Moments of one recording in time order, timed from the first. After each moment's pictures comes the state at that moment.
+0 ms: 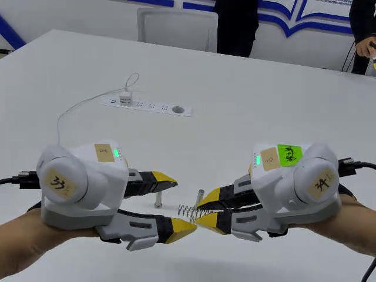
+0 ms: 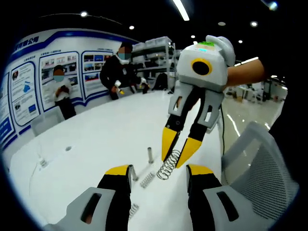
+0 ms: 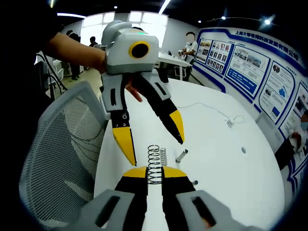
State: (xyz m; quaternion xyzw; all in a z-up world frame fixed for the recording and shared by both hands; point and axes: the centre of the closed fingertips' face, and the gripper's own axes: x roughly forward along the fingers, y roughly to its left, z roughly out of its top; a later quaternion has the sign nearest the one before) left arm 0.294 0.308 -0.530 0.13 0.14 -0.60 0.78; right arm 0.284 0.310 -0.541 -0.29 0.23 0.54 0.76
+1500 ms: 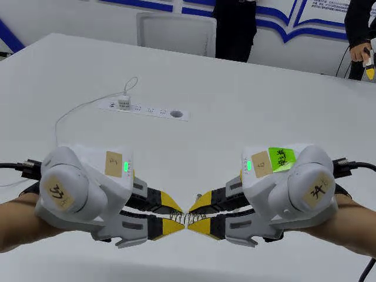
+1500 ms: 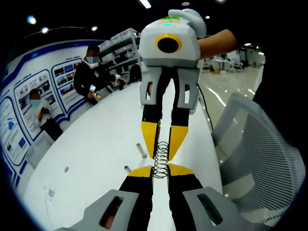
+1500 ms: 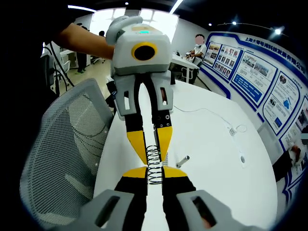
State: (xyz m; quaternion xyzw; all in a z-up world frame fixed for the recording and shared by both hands) left arm 0.278 0.308 -0.531 0.26 0.11 -0.66 0.70; right arm 0.278 0.317 -0.533 -0.32 0.21 0.55 0.74
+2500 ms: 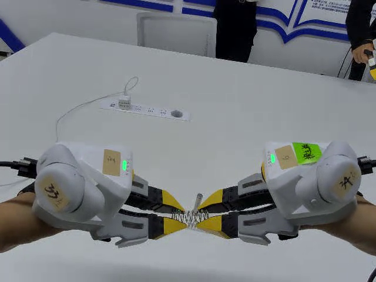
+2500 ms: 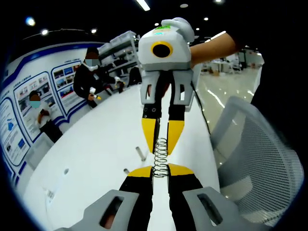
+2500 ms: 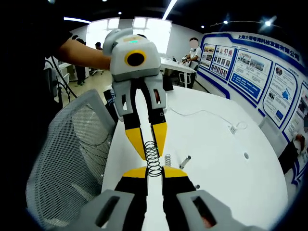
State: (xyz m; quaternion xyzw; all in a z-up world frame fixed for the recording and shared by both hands) left arm 0.275 0.310 -0.525 0.24 0.11 -0.66 0.70; right arm 0.274 0.309 -0.520 -0.26 0.21 0.57 0.75
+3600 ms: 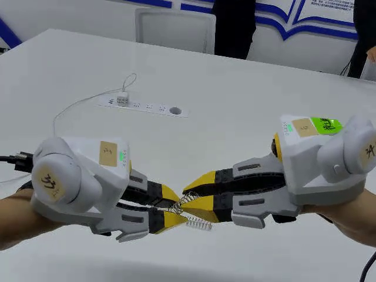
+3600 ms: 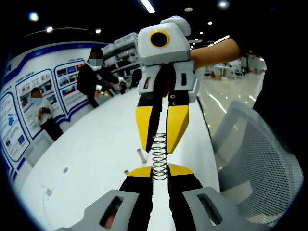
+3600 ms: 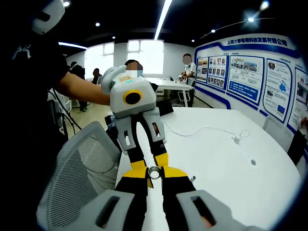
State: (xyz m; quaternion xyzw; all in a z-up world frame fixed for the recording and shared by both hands) left arm 0.277 0.306 -0.522 0.22 0.10 -0.66 0.71; right arm 0.274 0.332 -0.485 -0.16 0.17 0.59 0.78
